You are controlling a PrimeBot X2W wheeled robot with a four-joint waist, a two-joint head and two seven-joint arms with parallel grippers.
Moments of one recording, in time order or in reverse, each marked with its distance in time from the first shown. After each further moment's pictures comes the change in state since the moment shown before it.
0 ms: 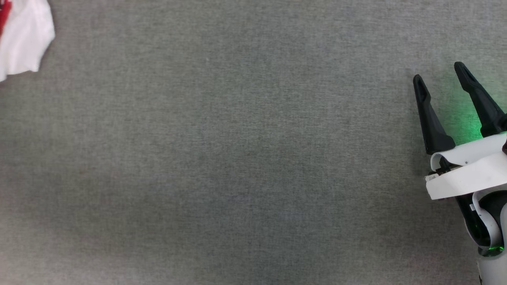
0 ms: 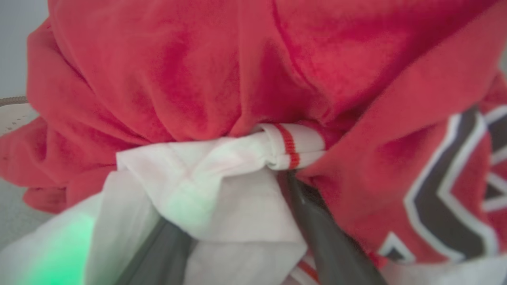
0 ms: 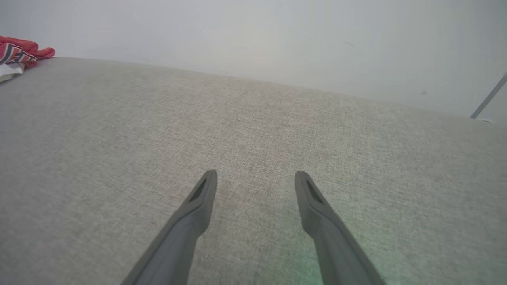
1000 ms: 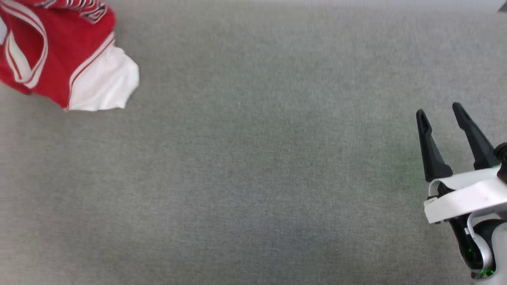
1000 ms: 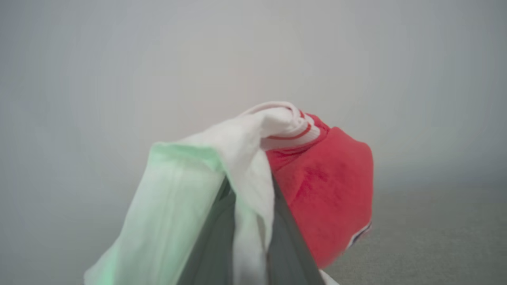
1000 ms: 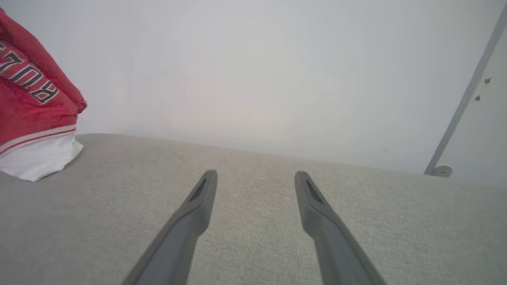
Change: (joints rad) left arm -0.042 0.030 -0.225 -0.173 -0.015 -0.001 -0.333; right arm 0.107 0.045 -0.053 0.083 0.043 0.000 -0.051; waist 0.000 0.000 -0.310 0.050
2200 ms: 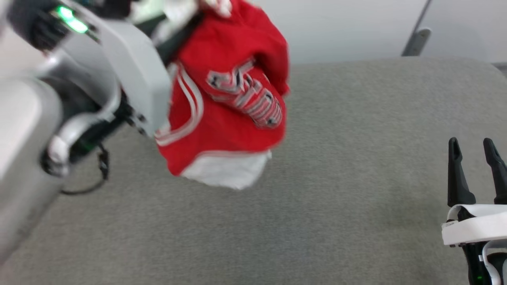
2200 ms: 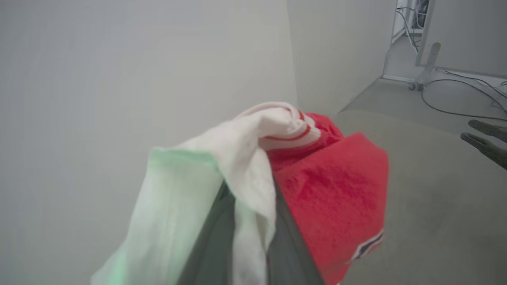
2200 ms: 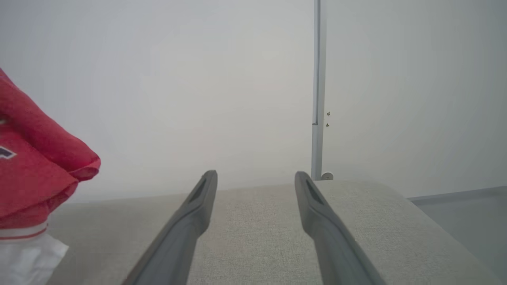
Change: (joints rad) left arm 0.198 0.063 -0.179 -1.016 -0.137 0.173 0.438; right arm 0.129 0.091 -0.160 0.027 0.009 0.000 -0.092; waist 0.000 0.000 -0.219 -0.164
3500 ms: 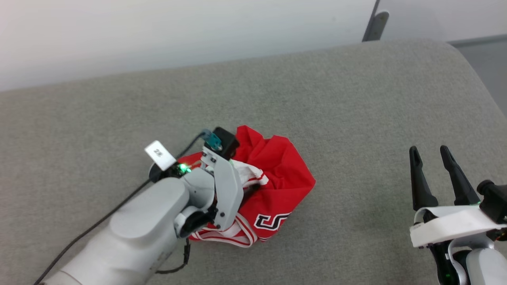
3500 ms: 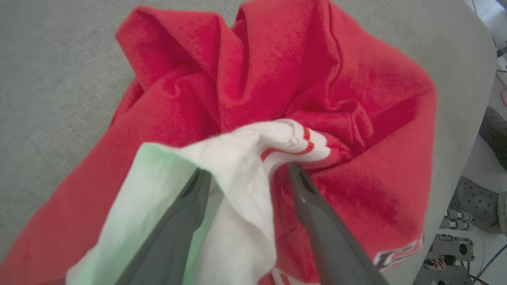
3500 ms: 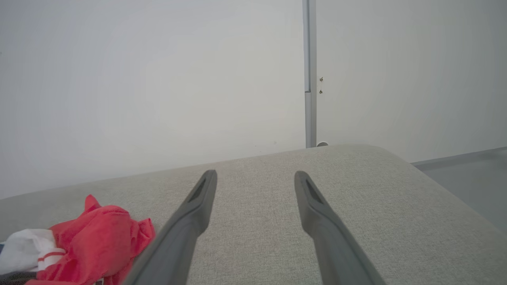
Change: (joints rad) left arm 0.257 -0.371 -0.303 0.691 -0.025 -0.151 -0.131; right arm -0.065 0.005 0.123 0.196 0.044 0.000 -0.082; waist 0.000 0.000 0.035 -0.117
